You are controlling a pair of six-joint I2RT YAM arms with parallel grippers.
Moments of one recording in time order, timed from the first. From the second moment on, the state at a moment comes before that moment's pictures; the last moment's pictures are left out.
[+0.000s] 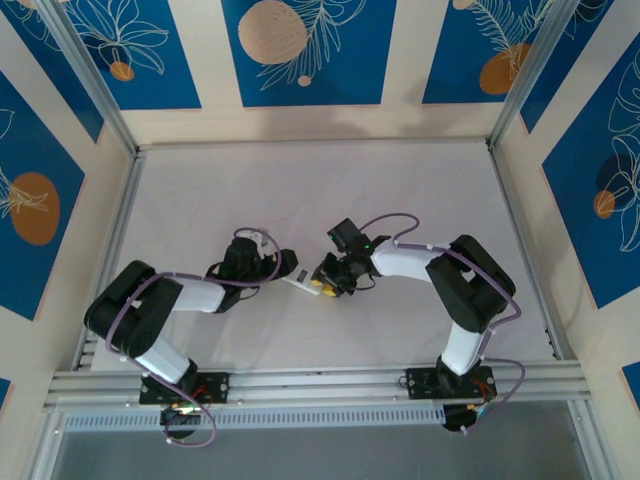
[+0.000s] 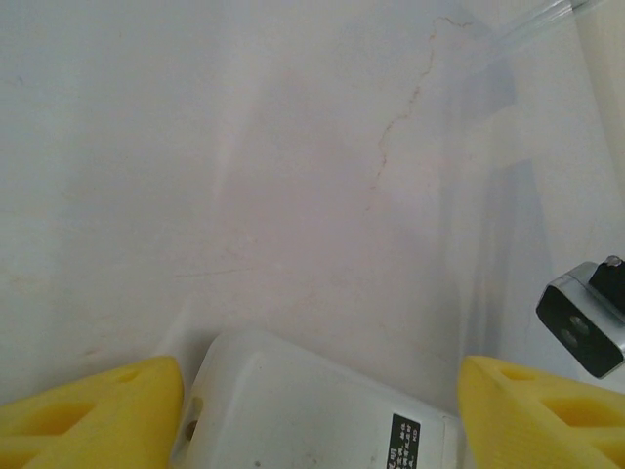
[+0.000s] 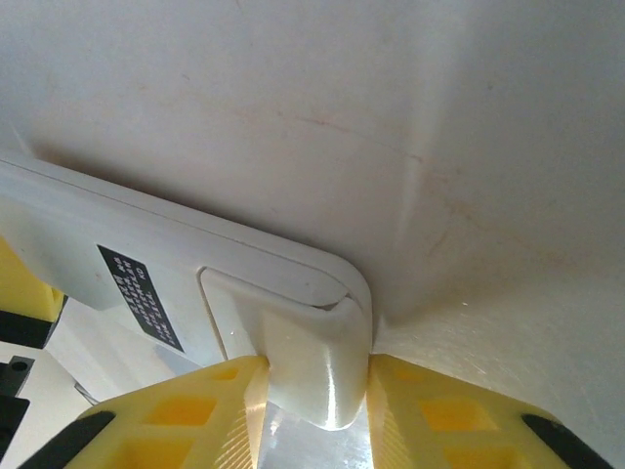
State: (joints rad) left arm -0.54 1.58 0.46 0.55 0.21 -0.79; right arm 0.70 1.76 0.94 -0.30 -0.42 1.24
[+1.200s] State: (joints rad) left arm -0.55 1.56 0.45 0.51 0.18 -0.79; right arm 0.73 1.76 1.02 -0.45 -0.33 1.10
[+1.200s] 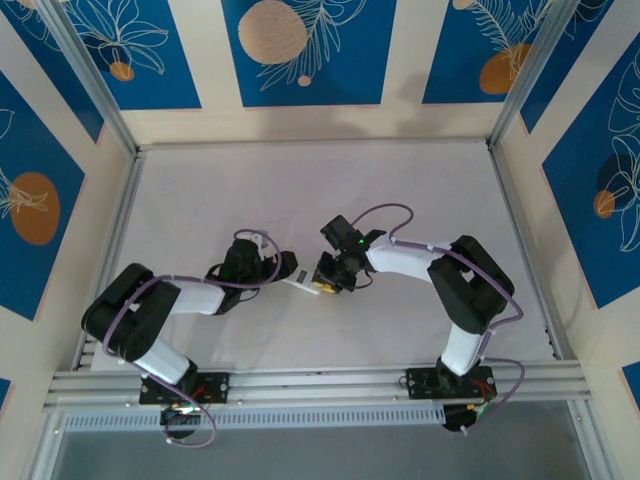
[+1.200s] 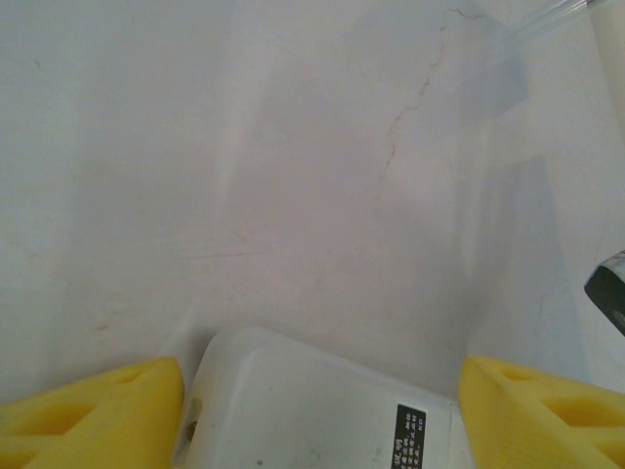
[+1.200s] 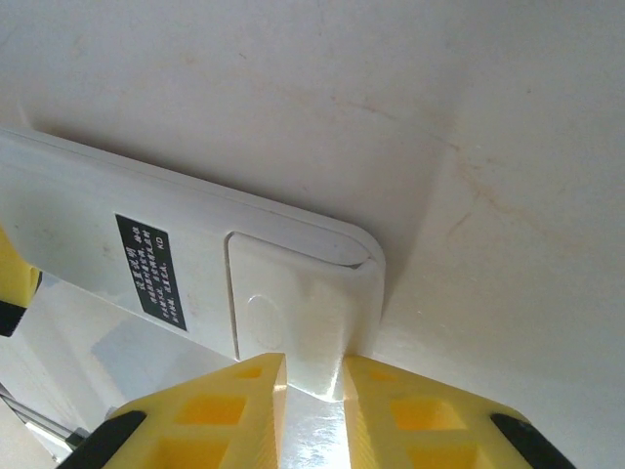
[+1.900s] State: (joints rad) left arm -0.55 1.56 0.45 0.51 0.18 -0.78; right arm 0.74 1.75 1.02 -0.45 -0.32 1.10
